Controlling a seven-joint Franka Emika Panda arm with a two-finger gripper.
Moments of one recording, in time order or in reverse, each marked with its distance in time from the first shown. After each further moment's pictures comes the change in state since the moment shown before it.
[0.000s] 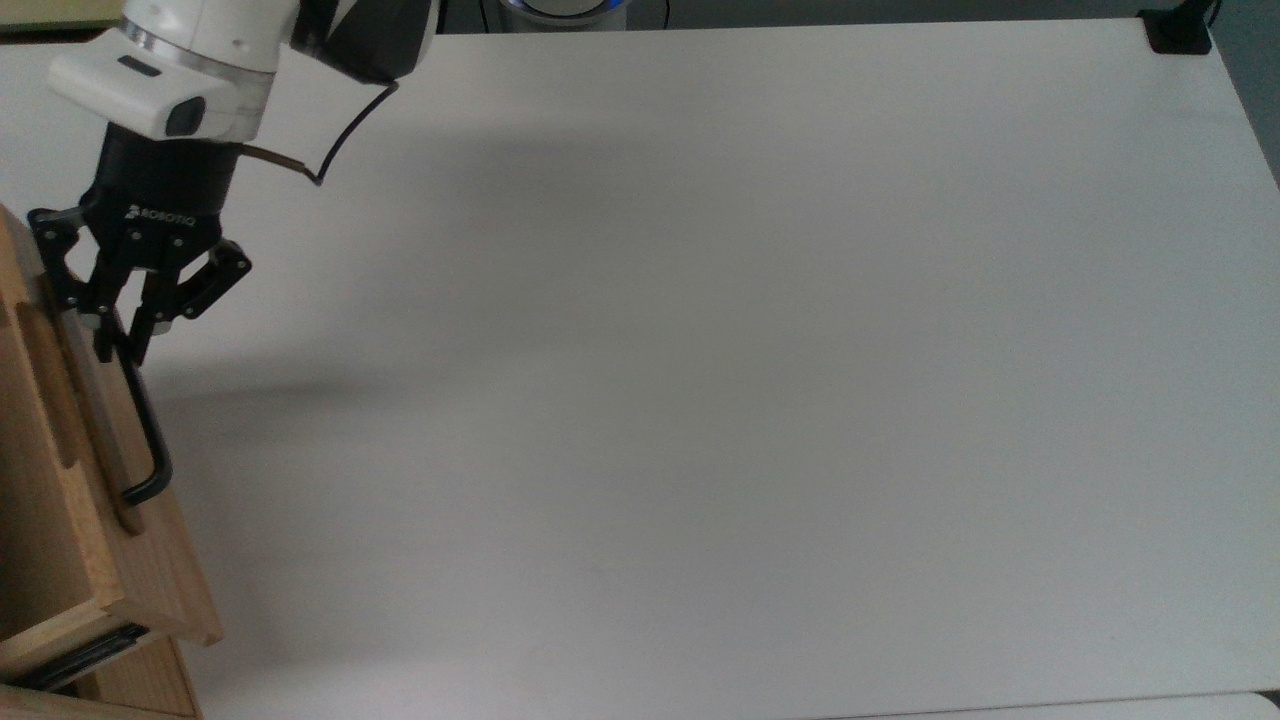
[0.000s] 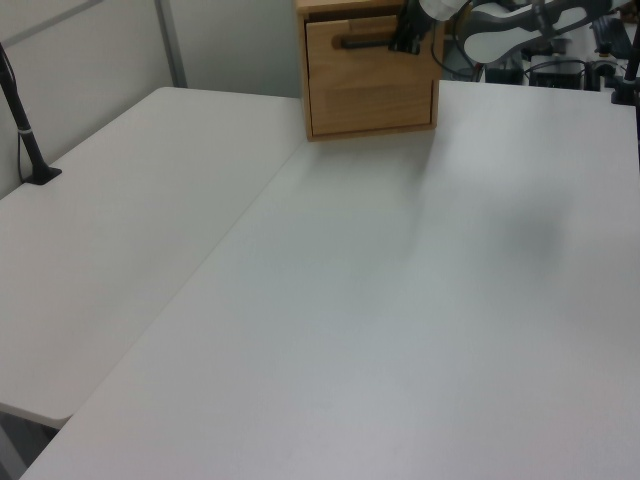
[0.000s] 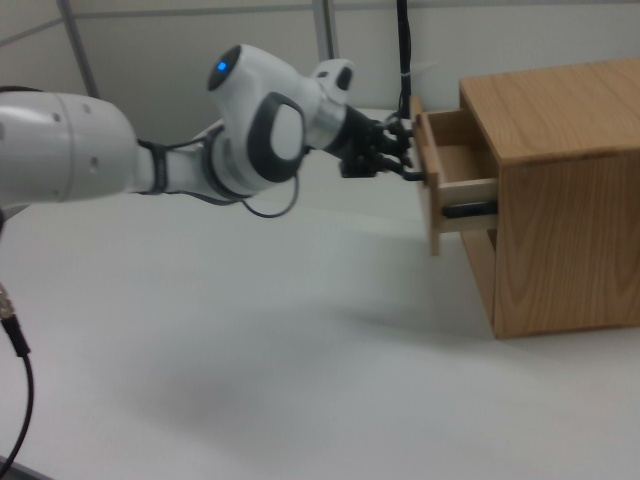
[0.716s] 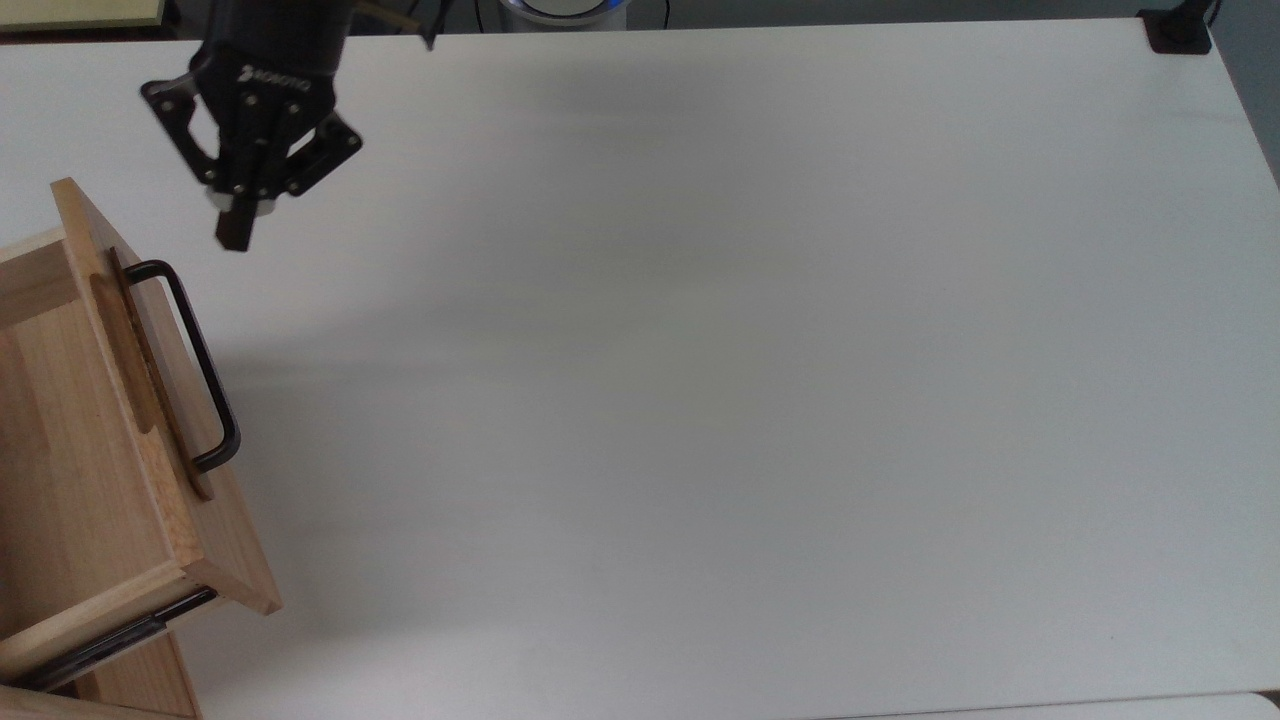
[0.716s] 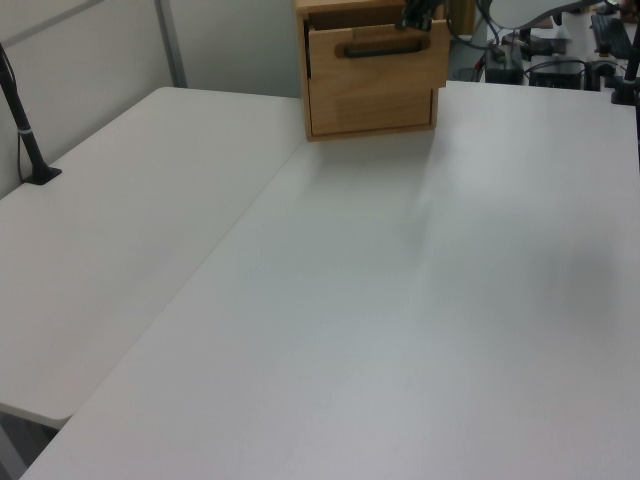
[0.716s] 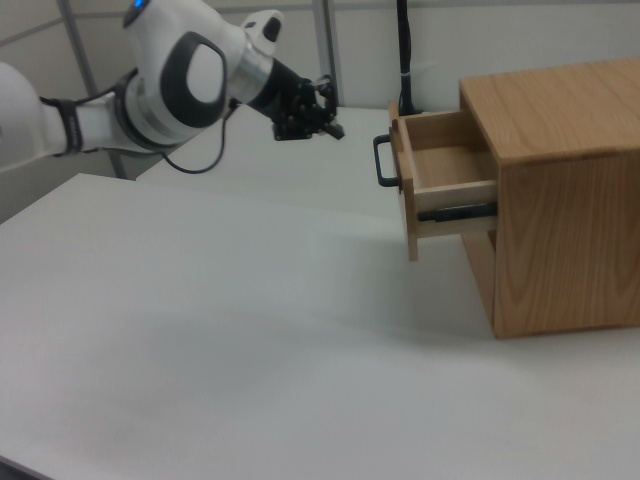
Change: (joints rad) arm 0.122 -0.229 0.022 -0.094 0.001 -0.215 0.012
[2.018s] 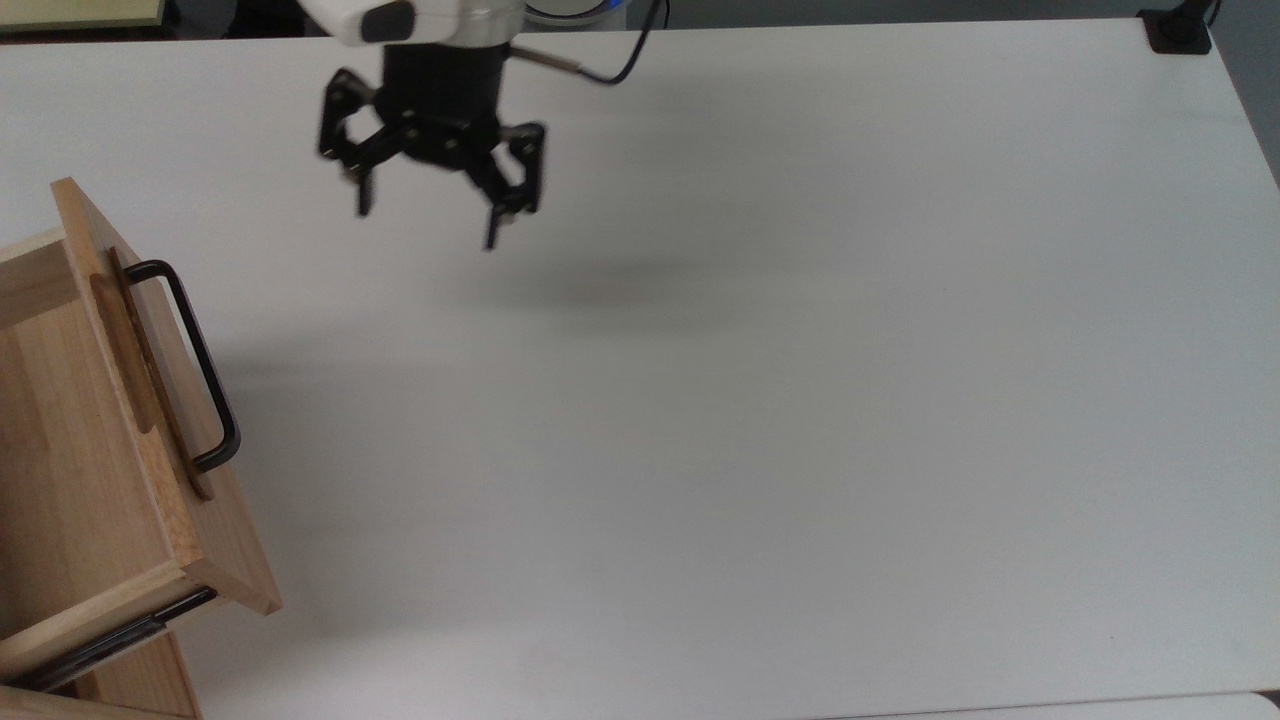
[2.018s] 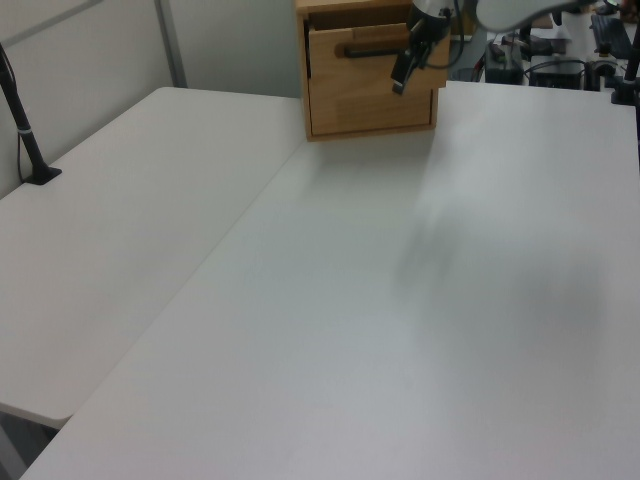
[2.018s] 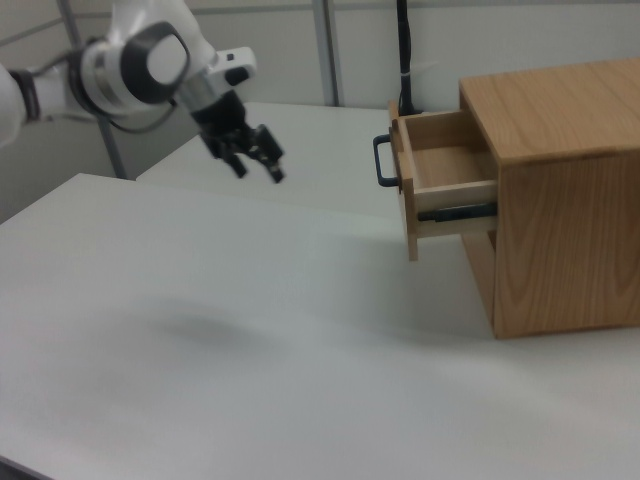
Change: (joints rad) arm 0.005 0.032 0.167 0.094 0.206 -0.496 0.672
